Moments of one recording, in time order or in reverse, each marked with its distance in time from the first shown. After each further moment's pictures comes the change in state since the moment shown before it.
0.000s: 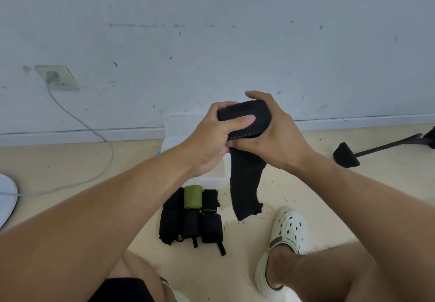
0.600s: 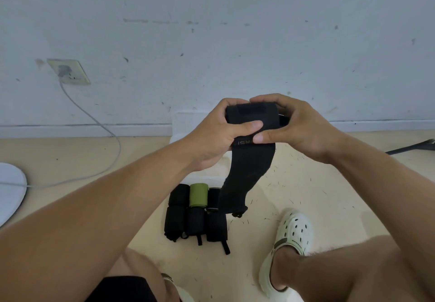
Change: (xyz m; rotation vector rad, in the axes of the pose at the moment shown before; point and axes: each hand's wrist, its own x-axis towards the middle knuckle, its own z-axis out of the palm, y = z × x) left_hand -0.001 0.008 -0.019 0.218 -0.038 0.040; right_hand 0.018 0.001 -0.027 0.307 -0.262 0.059
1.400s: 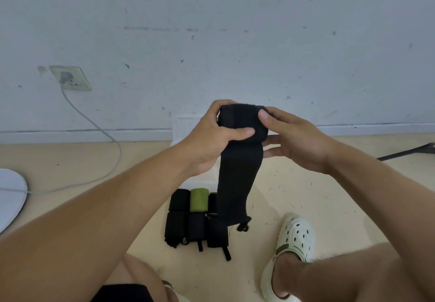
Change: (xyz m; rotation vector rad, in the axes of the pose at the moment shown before) left_hand 0.001 -0.001 -0.007 -0.039 0.072 -0.018; right_hand 0.001 0.006 0.006 0.203 -0.087 0.191
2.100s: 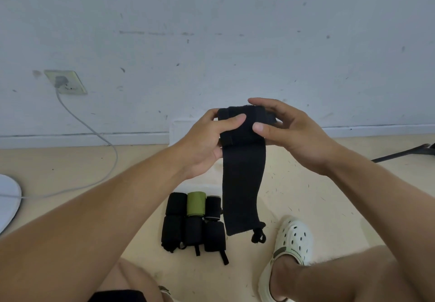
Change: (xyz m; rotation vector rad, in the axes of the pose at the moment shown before) left_hand 0.002 0.007 0.001 -0.126 -0.028 -0.072; right_hand -0.007 -0.005 -0.005 -0.070 0.108 -0.218
